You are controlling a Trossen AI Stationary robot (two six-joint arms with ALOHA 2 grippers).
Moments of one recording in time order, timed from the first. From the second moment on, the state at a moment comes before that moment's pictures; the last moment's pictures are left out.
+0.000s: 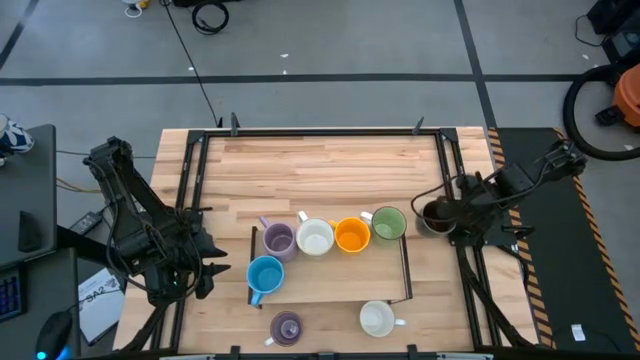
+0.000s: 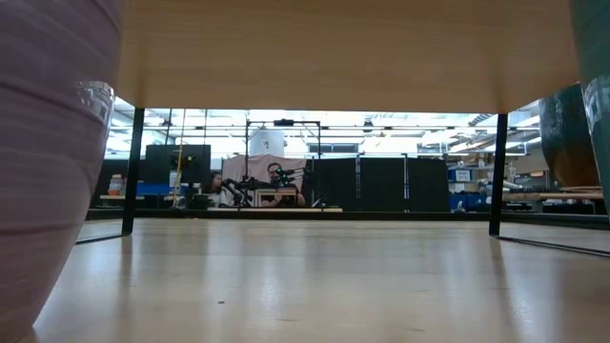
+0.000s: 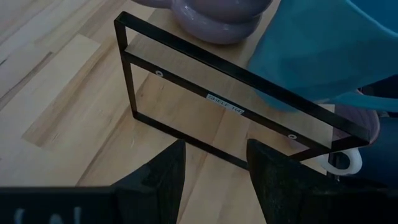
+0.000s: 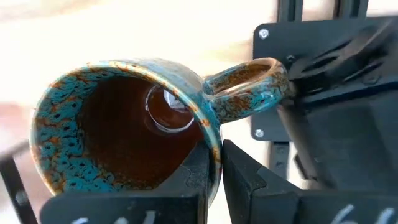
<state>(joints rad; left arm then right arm) -1.06 1.08 0.96 -1.06 -0.72 -1.42 0.46 0.70 0.86 -1.57 0.11 2.10</state>
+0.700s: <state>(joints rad) -1.06 1.08 0.96 -1.06 -0.72 -1.42 0.25 0.74 0.84 -1.54 0.25 2.26</state>
